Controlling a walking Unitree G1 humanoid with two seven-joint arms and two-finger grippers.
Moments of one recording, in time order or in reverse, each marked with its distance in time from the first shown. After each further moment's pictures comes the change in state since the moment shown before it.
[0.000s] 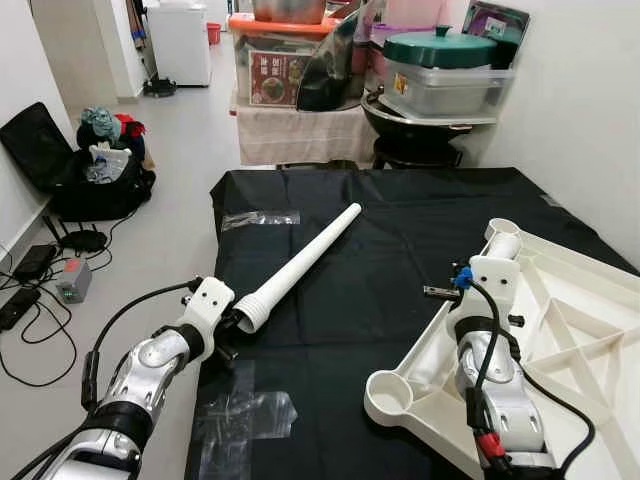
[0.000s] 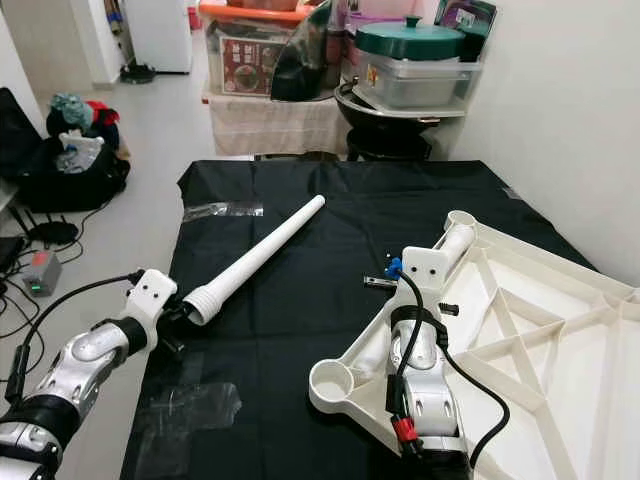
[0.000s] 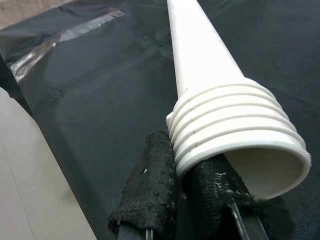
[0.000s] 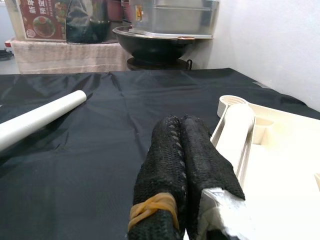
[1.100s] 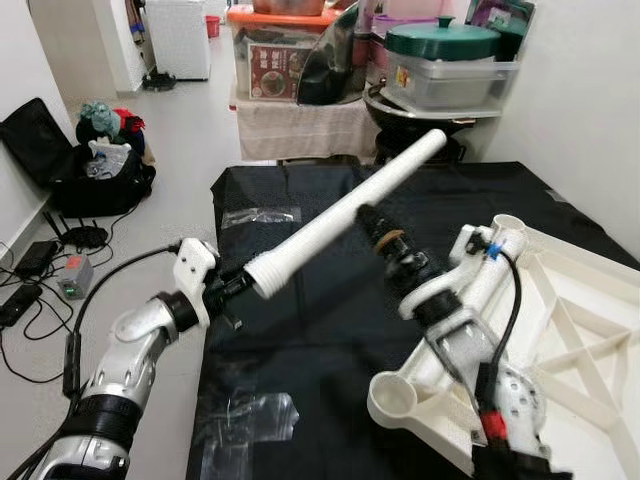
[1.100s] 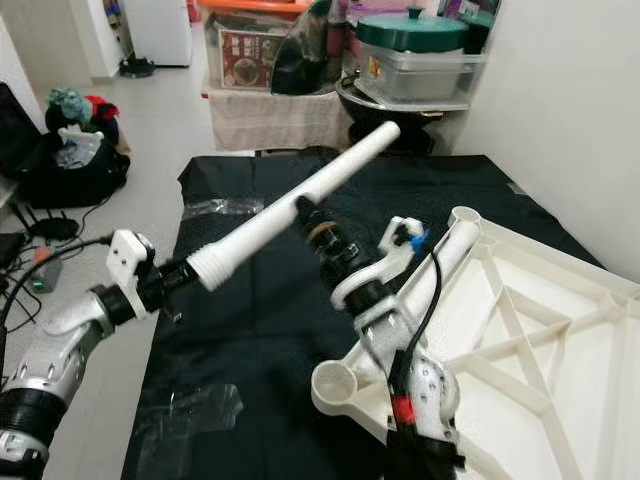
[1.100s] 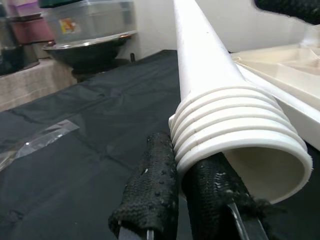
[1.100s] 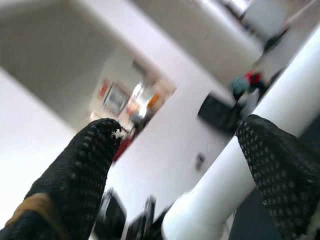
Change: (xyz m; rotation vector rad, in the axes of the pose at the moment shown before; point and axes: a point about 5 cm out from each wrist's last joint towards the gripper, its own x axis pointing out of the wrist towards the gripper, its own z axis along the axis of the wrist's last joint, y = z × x) left arm -0.019 0.008 0.062 -0.043 -0.339 -0.229; right arm -0.033 0.068 0.052 1.006 0.124 0.946
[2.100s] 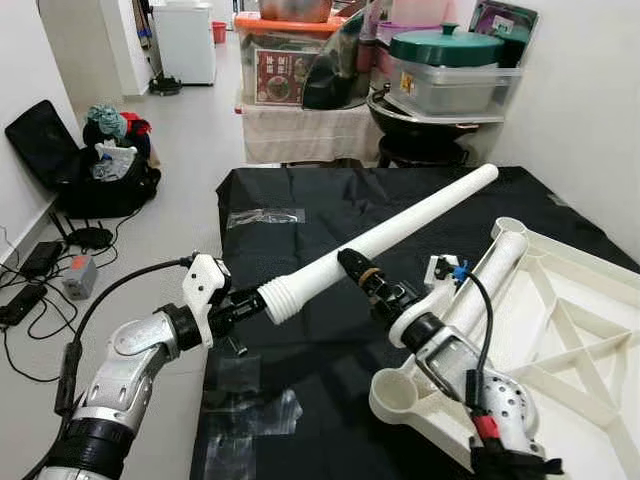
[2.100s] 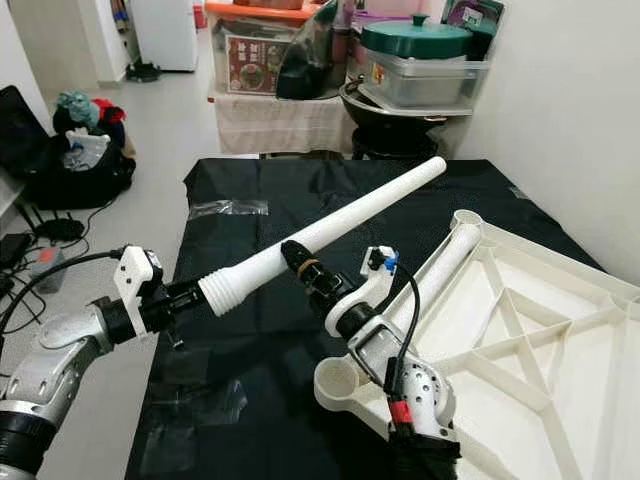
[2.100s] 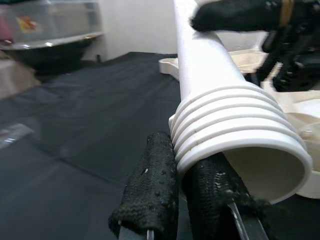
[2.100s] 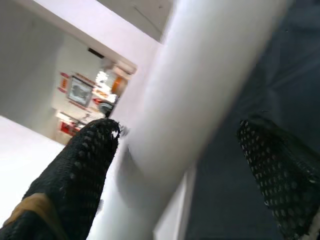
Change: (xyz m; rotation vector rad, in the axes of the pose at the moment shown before) left arm -0.006 -0.023 0.002 -0.080 0.002 -0.130; right arm -0.005 -0.039 -0.018 0.124 0.070 -0.228
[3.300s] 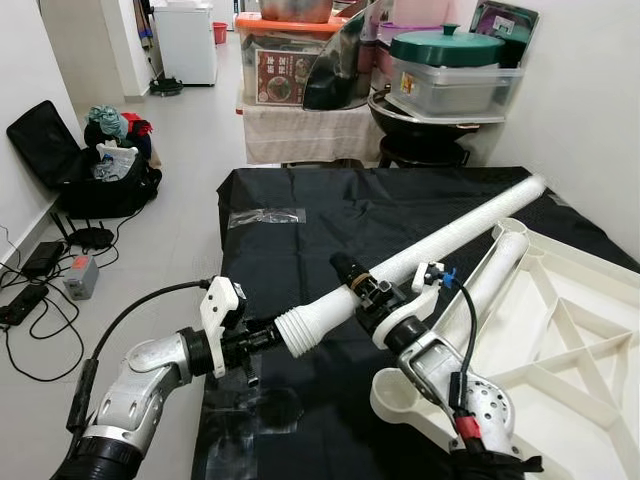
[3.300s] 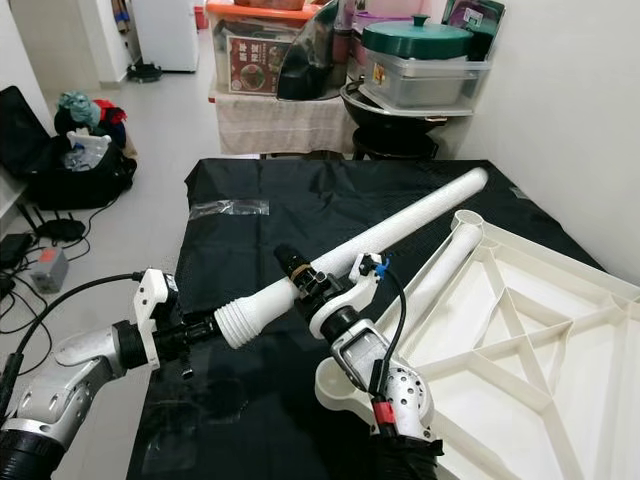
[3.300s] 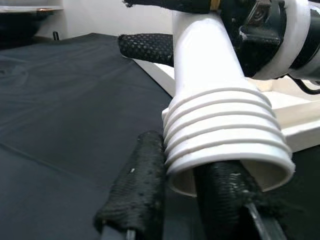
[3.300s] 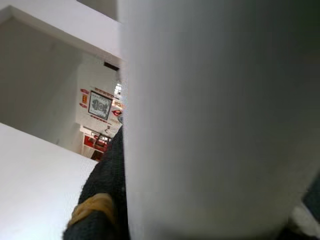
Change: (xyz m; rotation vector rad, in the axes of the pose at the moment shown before) left arm 0.003 -0.024 -0.015 -0.111 0.050 -0.130; right arm 0.009 0.002 -0.013 0.126 -0.028 0.027
